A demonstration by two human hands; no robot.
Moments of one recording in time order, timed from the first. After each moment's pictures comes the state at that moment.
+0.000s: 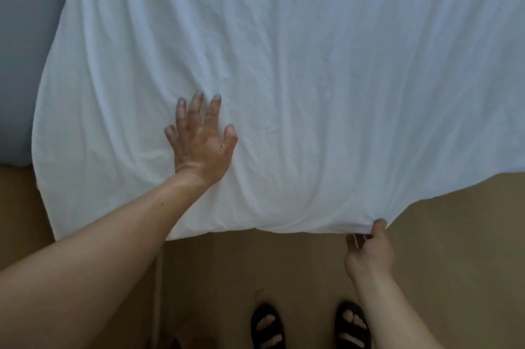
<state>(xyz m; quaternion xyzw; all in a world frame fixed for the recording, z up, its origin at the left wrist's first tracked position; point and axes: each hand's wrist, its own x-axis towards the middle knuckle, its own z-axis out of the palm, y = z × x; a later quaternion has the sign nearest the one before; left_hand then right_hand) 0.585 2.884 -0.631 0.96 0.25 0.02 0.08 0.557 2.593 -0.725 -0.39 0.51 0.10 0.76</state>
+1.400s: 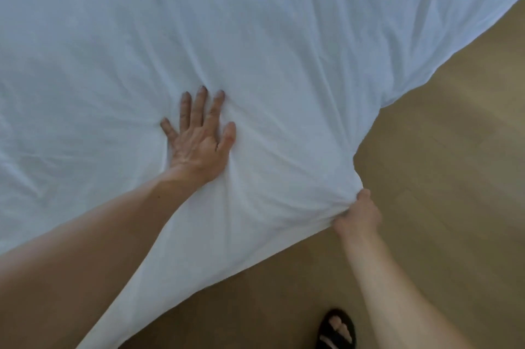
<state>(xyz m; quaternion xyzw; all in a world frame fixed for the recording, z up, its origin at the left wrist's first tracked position) 0.816 2.551 -0.647 1.00 -0.04 -0.08 0.03 0.706 2.328 -0.737 -0.16 0.63 0.00 0.76</state>
